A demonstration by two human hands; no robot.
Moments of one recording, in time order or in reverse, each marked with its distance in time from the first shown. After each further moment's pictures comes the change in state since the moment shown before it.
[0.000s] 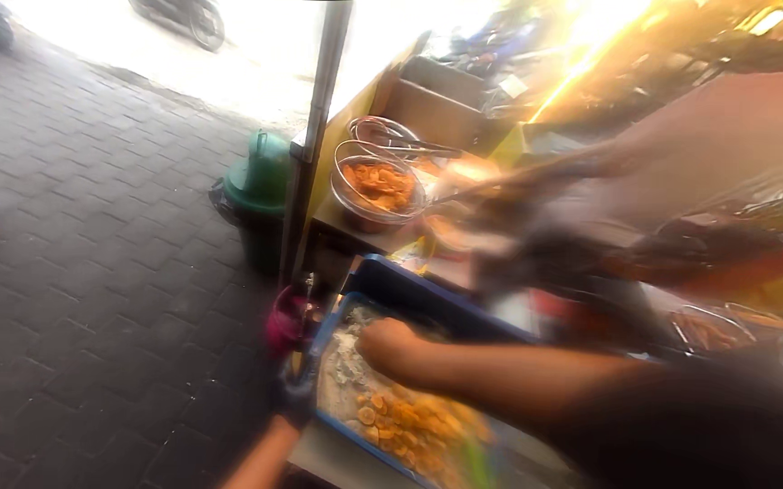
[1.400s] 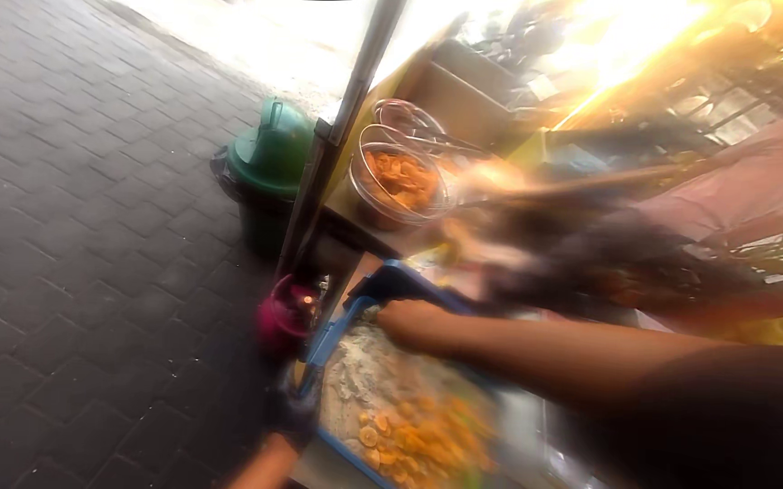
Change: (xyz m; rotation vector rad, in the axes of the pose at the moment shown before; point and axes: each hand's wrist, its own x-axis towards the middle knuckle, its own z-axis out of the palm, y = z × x) left_hand 0.000 -0.004 0.004 0.187 0.030 0.032; right_hand 0.063 0.062 -0.020 0.001 0.062 -0.054
